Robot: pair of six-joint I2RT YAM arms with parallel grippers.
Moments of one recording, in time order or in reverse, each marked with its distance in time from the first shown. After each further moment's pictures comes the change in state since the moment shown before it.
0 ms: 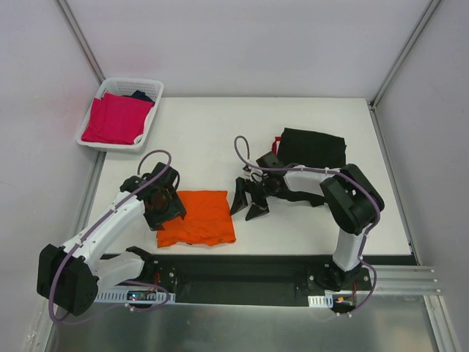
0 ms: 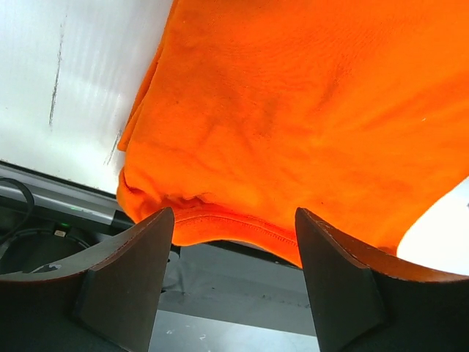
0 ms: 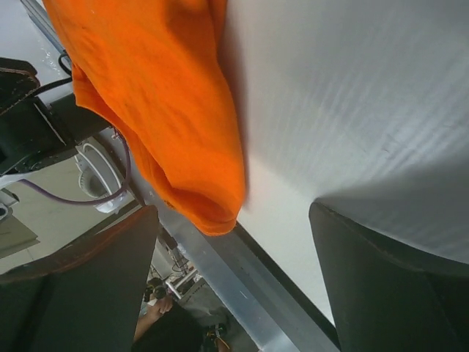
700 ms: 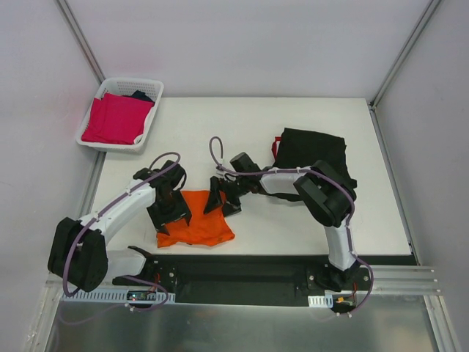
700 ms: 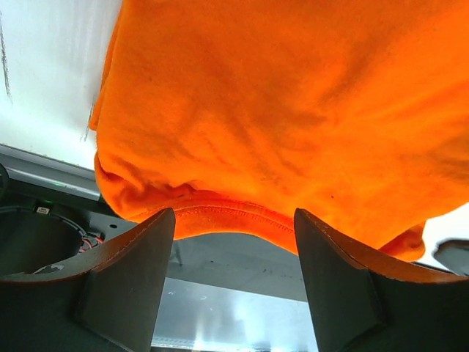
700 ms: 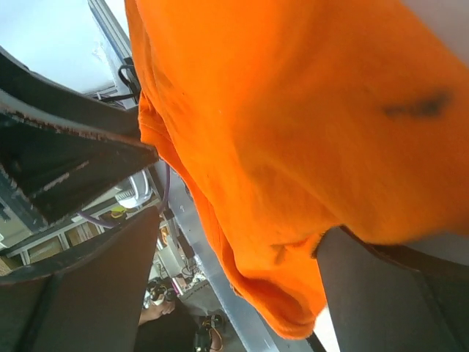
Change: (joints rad) left arm 0.000 0.190 0.029 -0.016 0.123 0.004; right arm 0.155 0.198 0.156 0.290 -0.081 0.202
